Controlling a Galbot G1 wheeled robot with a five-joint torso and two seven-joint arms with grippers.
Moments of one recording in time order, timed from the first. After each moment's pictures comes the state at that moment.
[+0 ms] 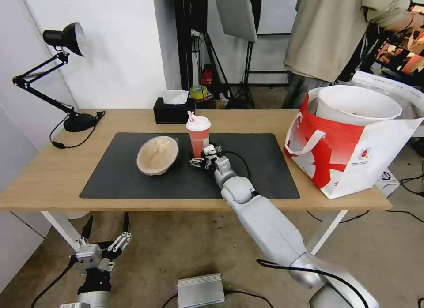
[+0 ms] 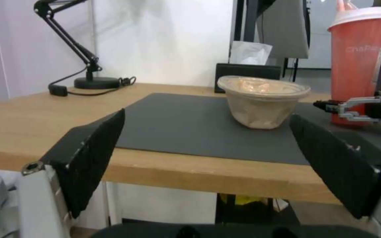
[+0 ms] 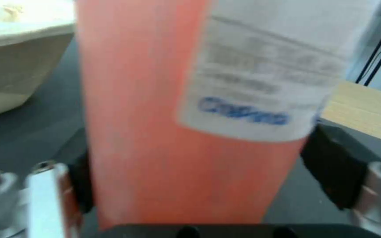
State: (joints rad) left arm 1.80 -1.59 -0.76 -2.05 -0.19 -0.41 0.13; right arm -0.55 1.45 -0.12 1.18 0.21 -0.10 0.04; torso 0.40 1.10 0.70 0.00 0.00
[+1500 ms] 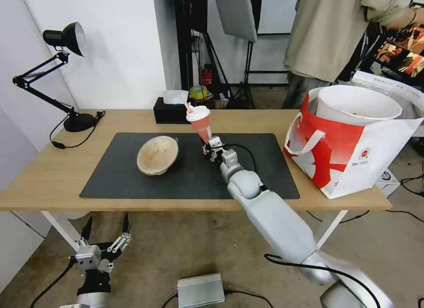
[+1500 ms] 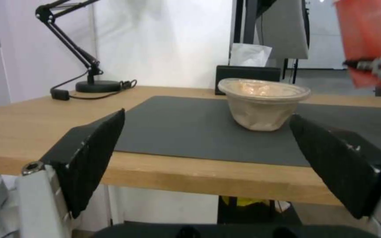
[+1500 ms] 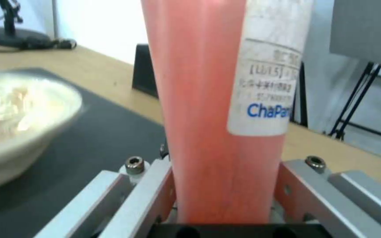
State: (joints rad) left arm 1.81 -1.58 -0.76 -2.06 -0.19 -0.41 0.13; right arm -0.51 1.35 -0.15 1.33 0.29 -0.12 0.06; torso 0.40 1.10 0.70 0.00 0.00
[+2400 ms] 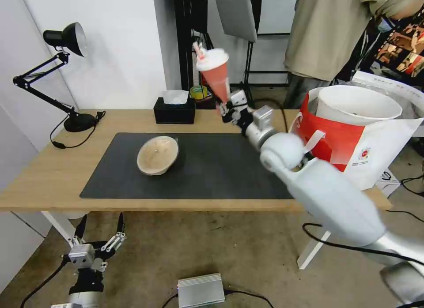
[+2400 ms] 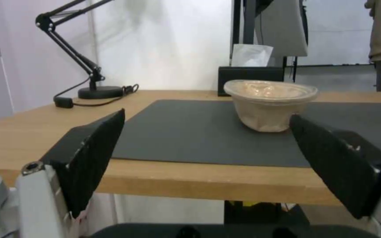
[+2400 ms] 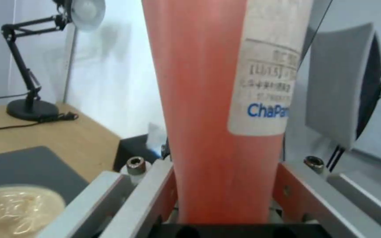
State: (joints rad) left arm 1.80 -1.53 -0.79 -2.05 -0.21 -0.41 0.13; right arm -0.28 0.95 -0.21 1.76 0.61 -0.27 0.10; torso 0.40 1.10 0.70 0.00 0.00
